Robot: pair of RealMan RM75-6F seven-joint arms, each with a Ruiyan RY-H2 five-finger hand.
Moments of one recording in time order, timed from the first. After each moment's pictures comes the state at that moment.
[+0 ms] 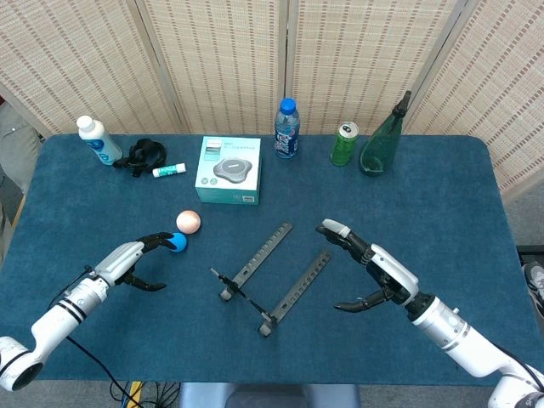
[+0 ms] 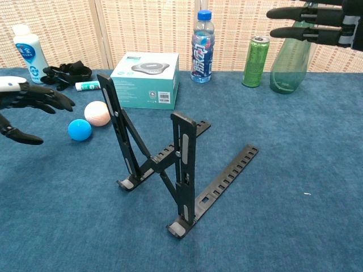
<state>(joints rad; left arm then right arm) -0.62 -1.22 -0.04 -1.38 1.63 0.87 -0.82 0.64 -0.98 -0.08 -1.90 -1.69 1.25 1.30</state>
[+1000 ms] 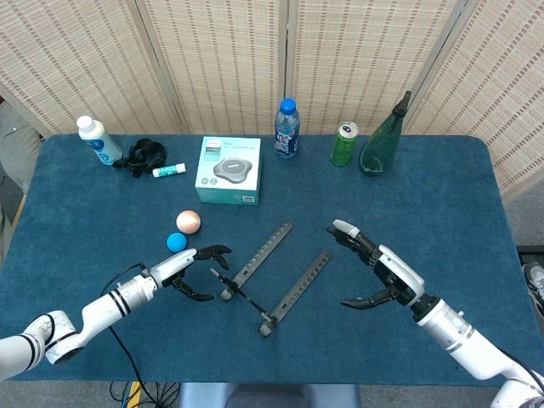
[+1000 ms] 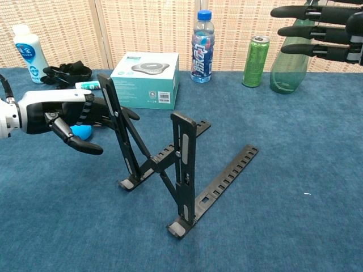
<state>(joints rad) -0.83 -1.41 0.08 -1.24 1.75 0.96 -1.23 0.59 -0.99 -0.06 -1.87 -1.68 1.21 1.33</state>
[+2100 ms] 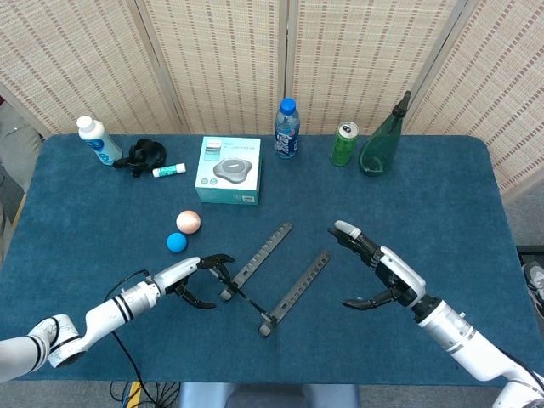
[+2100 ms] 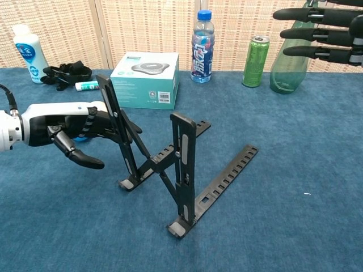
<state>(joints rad) -0.85 -1.43 0.15 -1.24 1.72 0.98 -1.23 0.57 -0.99 -0.04 -1.87 -1.69 1.20 1.33</state>
